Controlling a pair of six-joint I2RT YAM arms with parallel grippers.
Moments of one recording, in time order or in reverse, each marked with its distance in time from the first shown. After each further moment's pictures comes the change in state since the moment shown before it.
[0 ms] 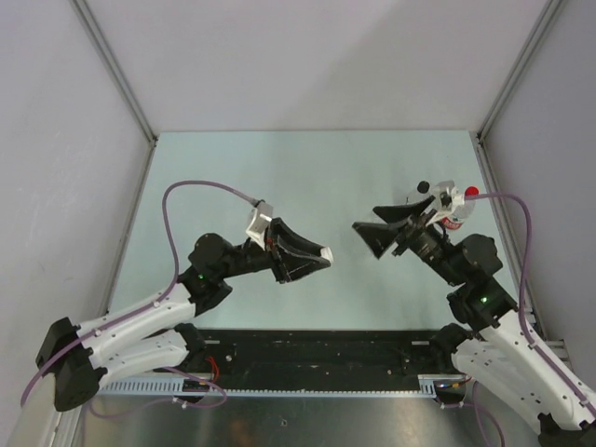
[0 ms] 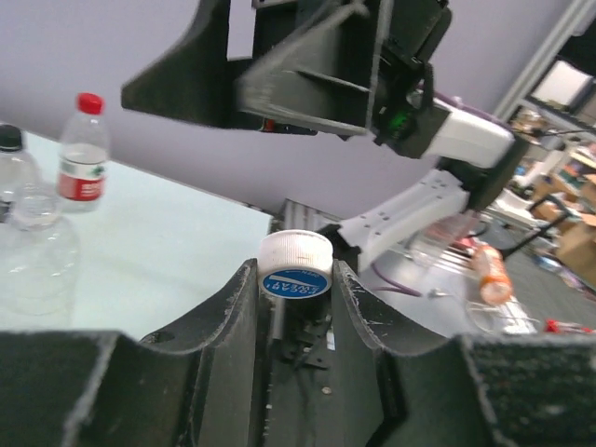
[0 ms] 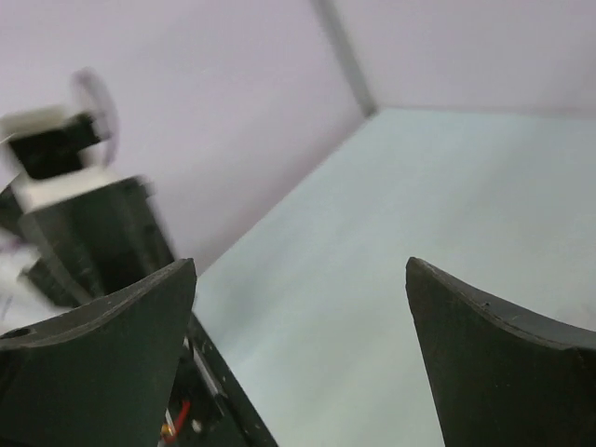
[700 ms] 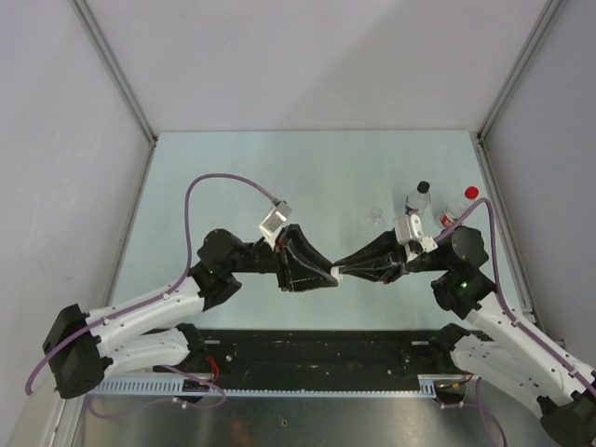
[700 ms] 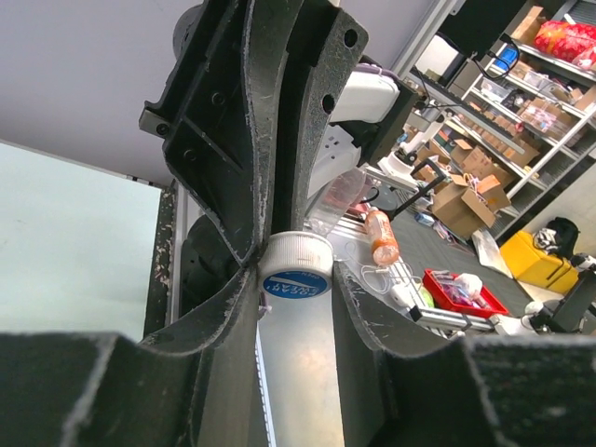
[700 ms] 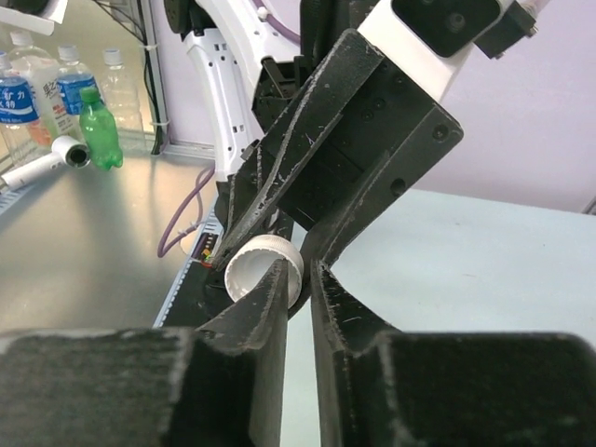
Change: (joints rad) left arm -0.054 0.080 0.070 0.037 0.162 -0.167; right arm 0.028 0.144 0.000 0.259 -0.735 -0.302
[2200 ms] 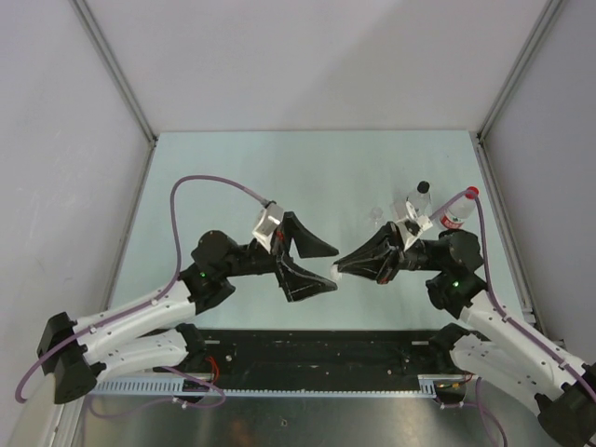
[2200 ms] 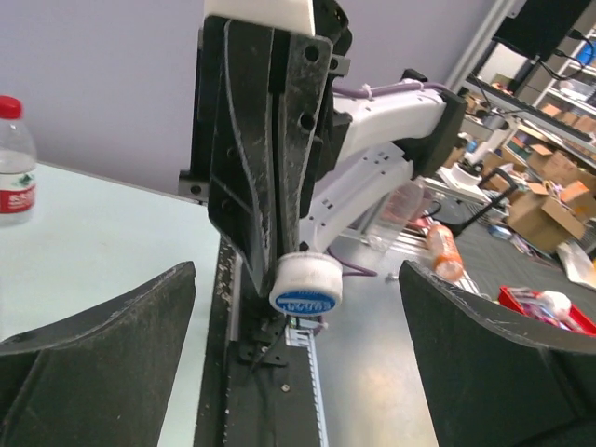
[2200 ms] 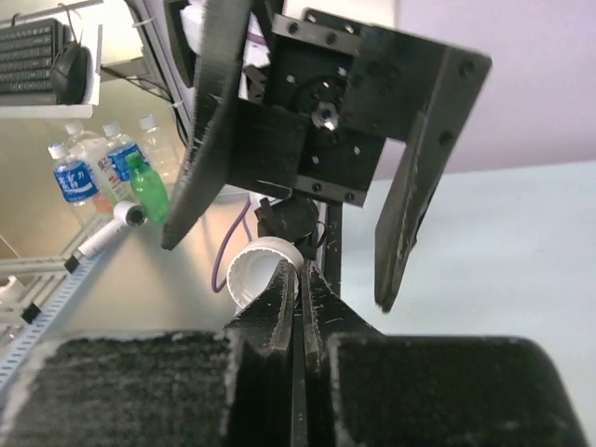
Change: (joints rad) left arm -0.025 -0.074 0.021 -0.128 -0.158 0.200; right arm -0.023 0.035 -0.076 0.159 0.064 0.354
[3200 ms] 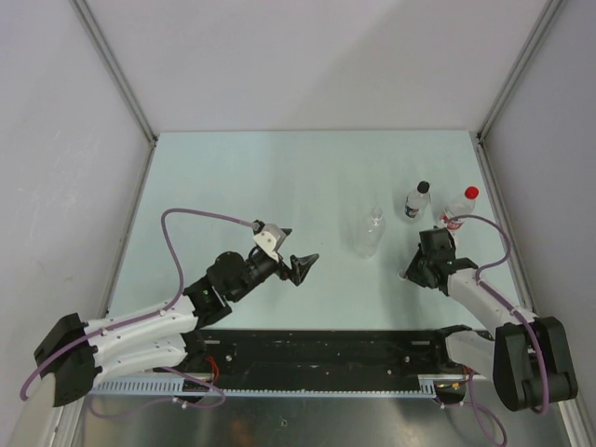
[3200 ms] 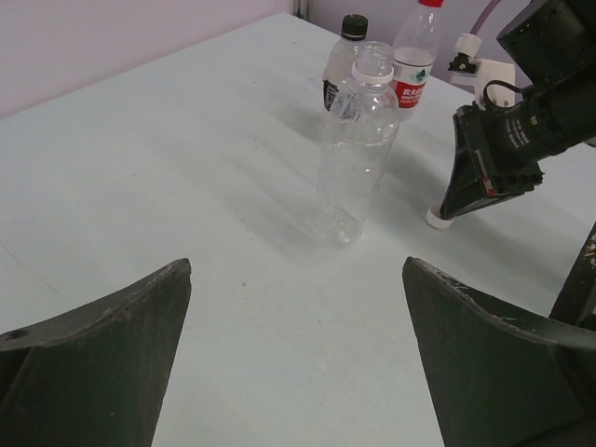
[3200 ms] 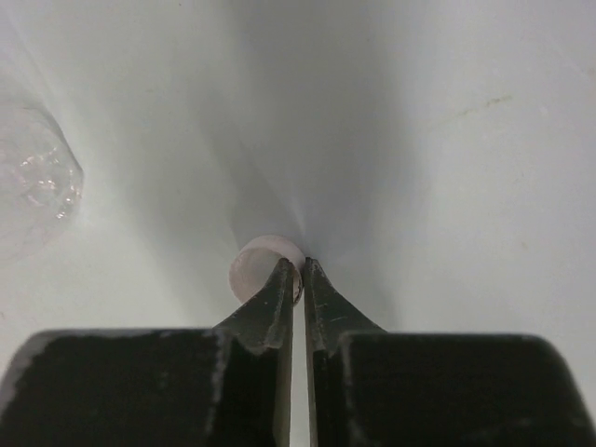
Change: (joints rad) left arm -0.016 -0.041 -0.272 -0.072 -0.723 0.501; right arm -0.434 0.311 -0.137 -0.986 1.038 0.164
